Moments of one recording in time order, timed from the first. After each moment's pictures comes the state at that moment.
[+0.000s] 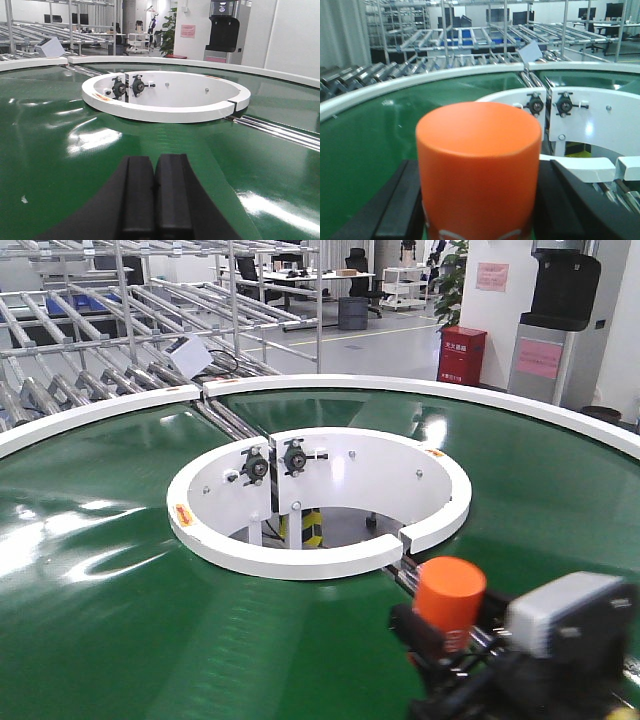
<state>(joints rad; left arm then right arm) -0.23 -0.02 0.02 -0.05 0.08 -0.06 0.50 1.27 -0.52 -0.01 -0.64 0.03</state>
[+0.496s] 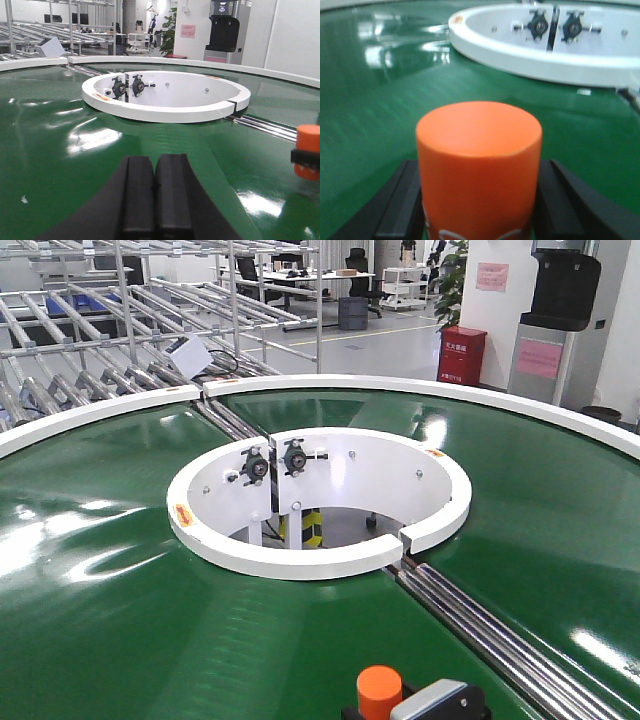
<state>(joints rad) -0.23 -0.02 0.02 -0.05 0.08 -0.06 0.50 1.95 -0.53 0.00 -1.12 -0.03</state>
